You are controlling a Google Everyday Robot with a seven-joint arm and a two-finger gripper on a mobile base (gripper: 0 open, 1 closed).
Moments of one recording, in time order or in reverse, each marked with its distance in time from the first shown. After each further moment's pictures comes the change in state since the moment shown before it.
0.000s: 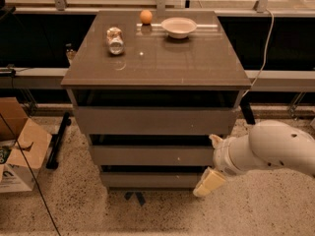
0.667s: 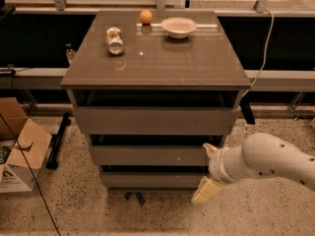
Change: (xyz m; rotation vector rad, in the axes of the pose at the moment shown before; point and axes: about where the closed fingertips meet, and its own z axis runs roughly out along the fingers) arm 0.018 0.012 0.040 -0.036 -0.024 -0.056
